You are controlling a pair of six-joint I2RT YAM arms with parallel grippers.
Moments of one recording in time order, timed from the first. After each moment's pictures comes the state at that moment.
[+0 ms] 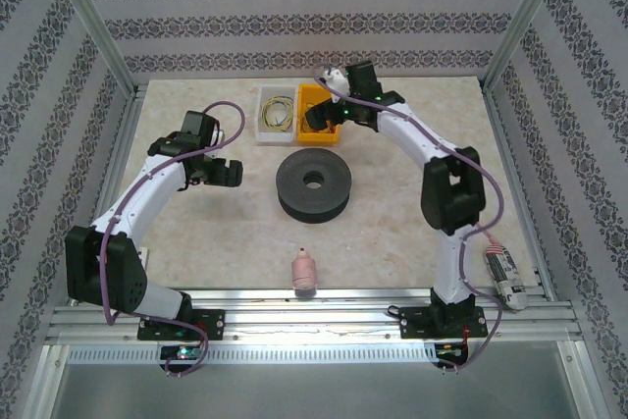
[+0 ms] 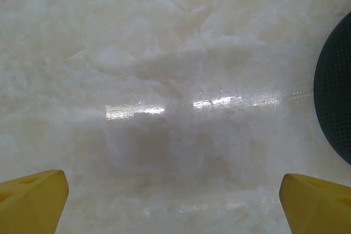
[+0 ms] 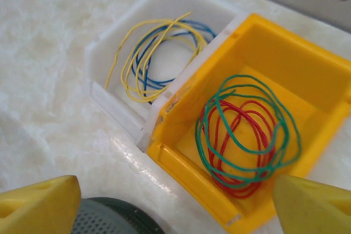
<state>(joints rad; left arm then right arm) -0.16 1.44 1.17 -0.86 -0.04 -0.11 0.37 2.11 1.82 -0.46 -0.36 -0.09</state>
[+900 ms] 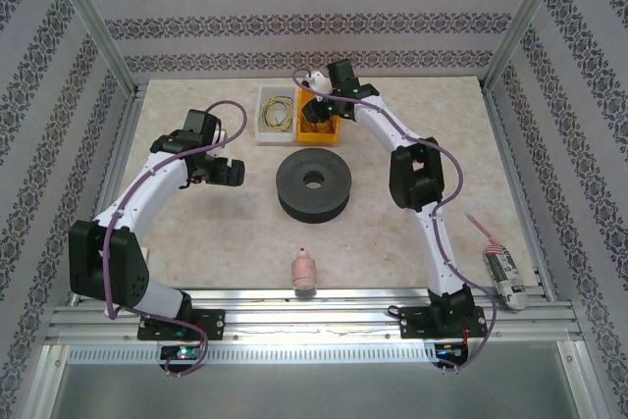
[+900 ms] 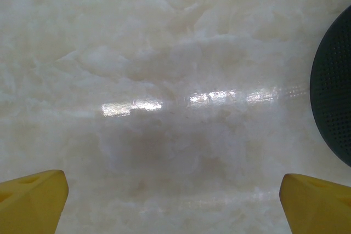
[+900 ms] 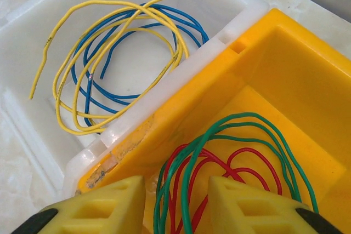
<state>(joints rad) -0.16 1.47 1.18 -0.86 -0.02 -0.10 0.38 2.51 2.30 -0.60 -0.36 -0.21</state>
